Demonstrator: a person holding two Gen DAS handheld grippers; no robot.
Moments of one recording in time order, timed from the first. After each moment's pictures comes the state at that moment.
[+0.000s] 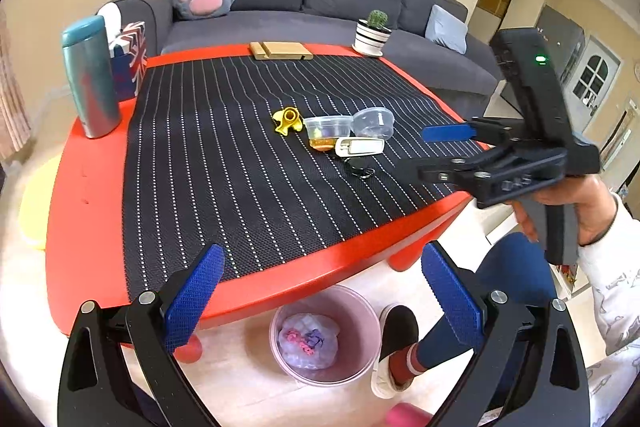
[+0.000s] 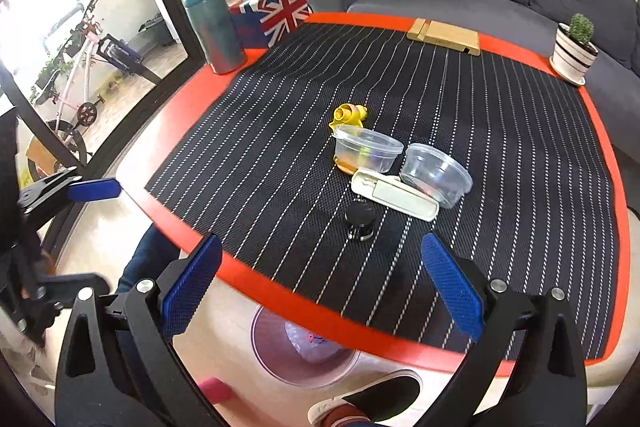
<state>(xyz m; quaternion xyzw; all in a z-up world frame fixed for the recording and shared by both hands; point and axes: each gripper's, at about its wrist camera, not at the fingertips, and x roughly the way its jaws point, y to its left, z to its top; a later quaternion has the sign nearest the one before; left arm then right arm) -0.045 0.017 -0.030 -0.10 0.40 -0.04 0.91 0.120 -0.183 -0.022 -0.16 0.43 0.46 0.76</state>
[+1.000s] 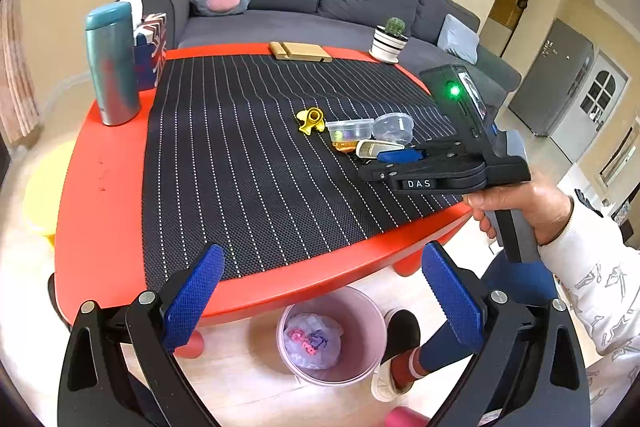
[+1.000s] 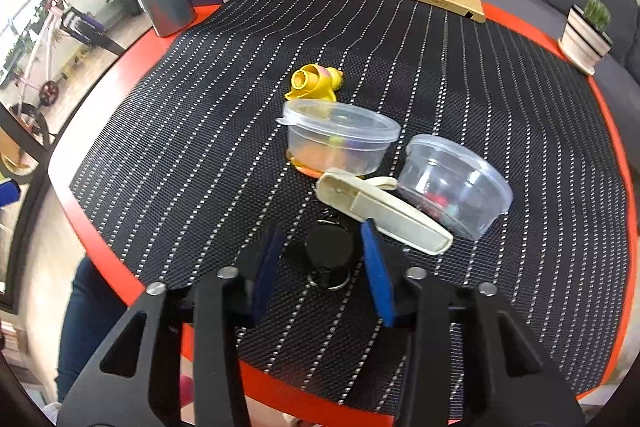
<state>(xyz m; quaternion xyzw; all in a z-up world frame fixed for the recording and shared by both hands) -0.052 0.037 -0.033 -0.12 0.39 -0.03 0.91 0.150 -0.138 -0.078 -0.22 0.46 0.40 0.76</state>
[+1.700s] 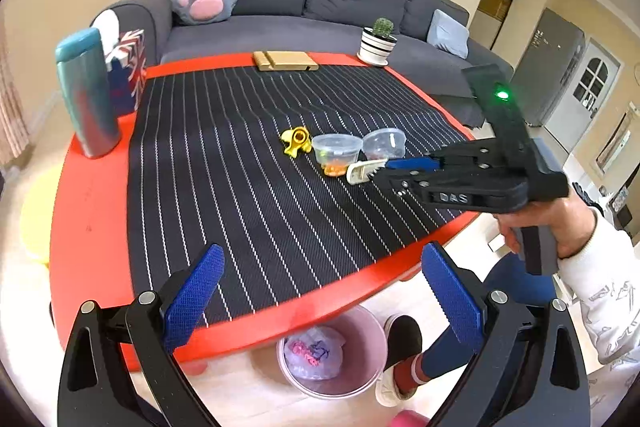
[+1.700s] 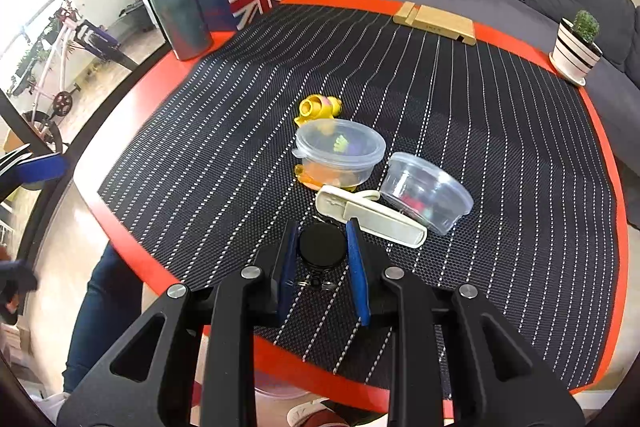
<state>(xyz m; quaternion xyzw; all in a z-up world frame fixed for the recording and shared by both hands) -0.016 0.033 -0.021 -0.09 0.39 -0.05 0.91 0.145 -0.162 -0.046 -0.18 0.44 0.43 0.76</state>
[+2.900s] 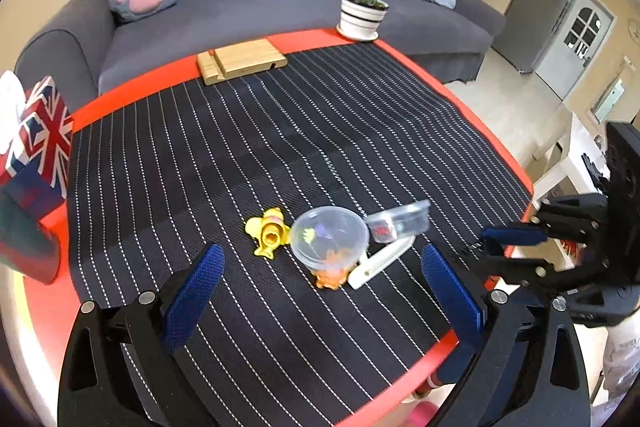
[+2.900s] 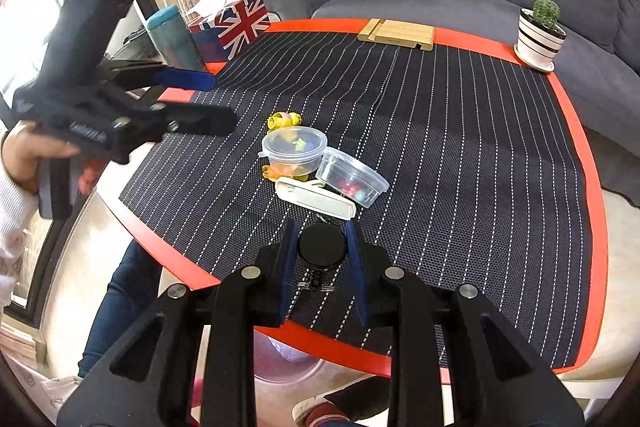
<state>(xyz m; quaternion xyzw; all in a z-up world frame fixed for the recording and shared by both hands) 0.151 0.020 -0.021 -0.04 0.48 -0.09 0.87 0.162 -0.230 -0.016 -0.14 0.44 0.44 0.77</state>
